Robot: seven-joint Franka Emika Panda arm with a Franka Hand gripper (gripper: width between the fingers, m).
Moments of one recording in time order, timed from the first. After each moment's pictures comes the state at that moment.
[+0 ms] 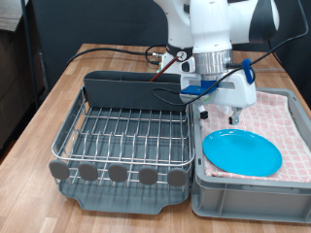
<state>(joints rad) 0.14 0.14 0.09 -2.53 0.69 3.01 1.16</state>
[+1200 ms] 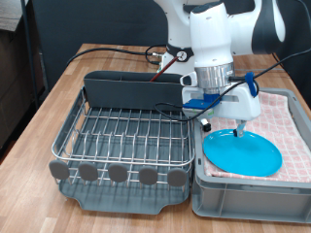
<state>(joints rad) 0.08 0.24 0.17 -2.44 0.82 3.02 0.98</state>
